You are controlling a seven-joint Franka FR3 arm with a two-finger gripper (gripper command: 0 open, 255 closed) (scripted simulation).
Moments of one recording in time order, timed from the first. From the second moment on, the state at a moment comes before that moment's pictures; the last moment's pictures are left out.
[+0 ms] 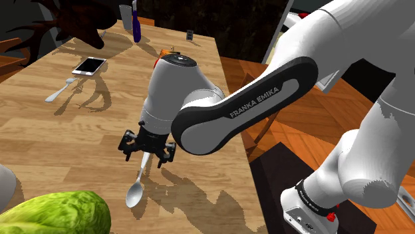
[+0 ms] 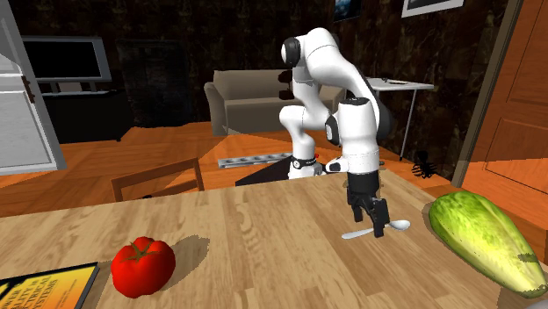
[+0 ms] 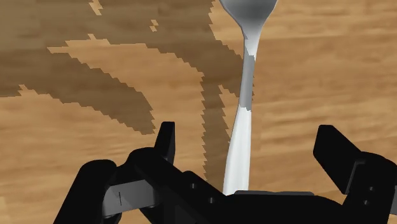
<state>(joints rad) 0.34 0.22 0.52 -2.16 0.07 2.58 1.42</state>
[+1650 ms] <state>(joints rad) 0.32 0.10 0.54 -2.09 0.13 2.40 1.39</state>
